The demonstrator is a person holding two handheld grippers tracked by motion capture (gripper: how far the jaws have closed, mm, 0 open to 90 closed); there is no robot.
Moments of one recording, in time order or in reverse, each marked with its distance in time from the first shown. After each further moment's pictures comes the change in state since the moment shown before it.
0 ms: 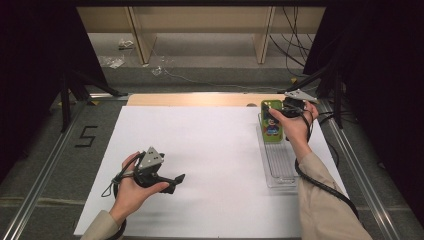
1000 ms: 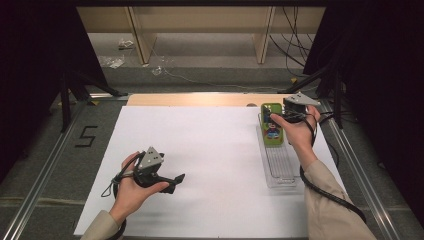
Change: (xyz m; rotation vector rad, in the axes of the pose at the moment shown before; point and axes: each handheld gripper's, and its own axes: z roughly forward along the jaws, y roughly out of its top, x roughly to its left) left arm 0.000 0.001 -0.001 0.000 0.004 0.000; right arm 0.015 0.003 -0.030 -0.031 0.053 -0.078
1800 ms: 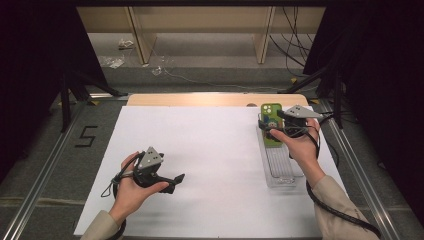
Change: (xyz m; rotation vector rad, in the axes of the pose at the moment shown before) left arm 0.000 -0.001 0.000 0.000 -0.001 -0.005; right arm 0.029 -0.012 -0.038 0.019 0.148 -0.030
